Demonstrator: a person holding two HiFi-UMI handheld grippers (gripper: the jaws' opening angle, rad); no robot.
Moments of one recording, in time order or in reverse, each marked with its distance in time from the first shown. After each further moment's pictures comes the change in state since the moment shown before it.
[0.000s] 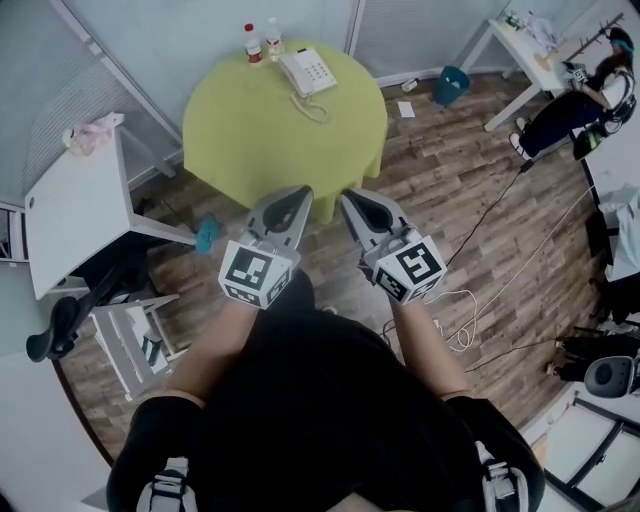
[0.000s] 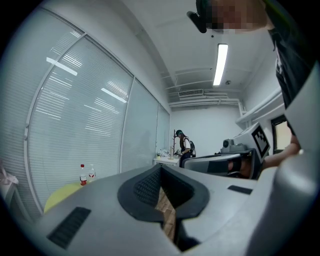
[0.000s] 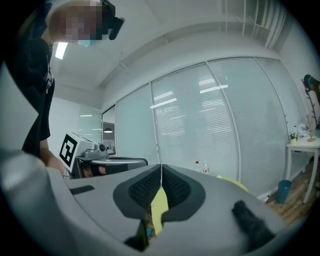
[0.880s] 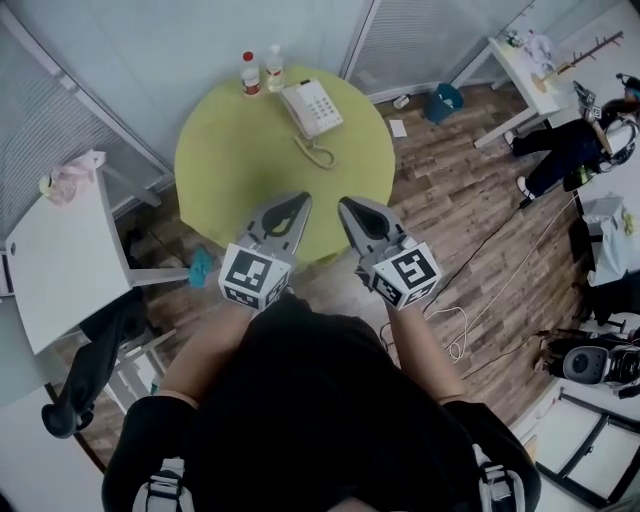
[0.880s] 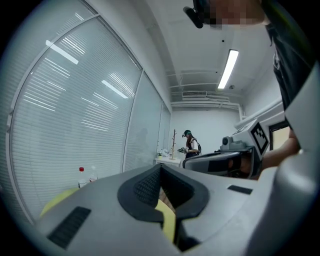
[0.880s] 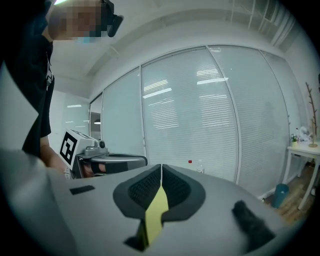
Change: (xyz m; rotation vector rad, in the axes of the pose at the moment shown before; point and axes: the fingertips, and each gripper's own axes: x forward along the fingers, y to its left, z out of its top) left arm 0.094 0.190 0.005 -0.039 0.007 -0.079; right arm 0.188 -0.087 0.013 -0.020 0.100 -0.079
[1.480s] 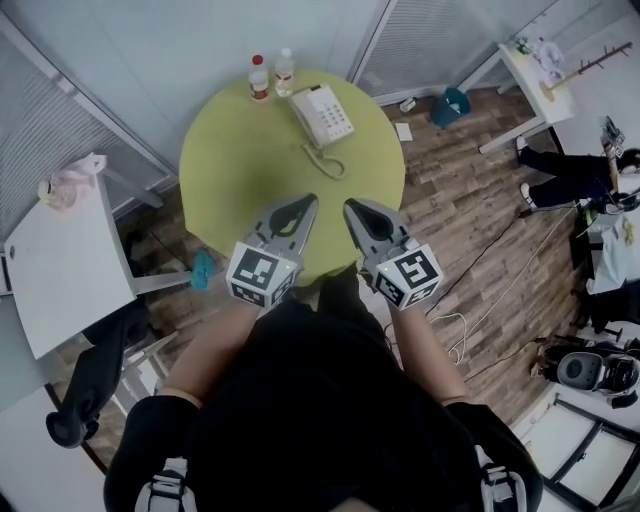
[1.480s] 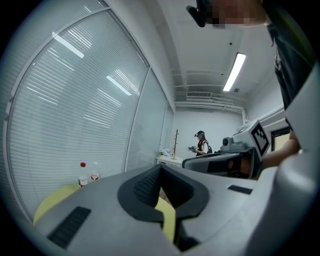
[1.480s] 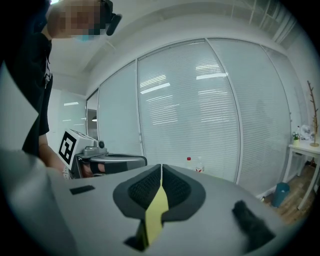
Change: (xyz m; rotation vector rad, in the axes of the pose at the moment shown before) left arm 0.027 0.049 -0.013 -0.058 0.009 0.000; right arm 0.051 -0.026 -0.007 0.004 0.048 -0.008
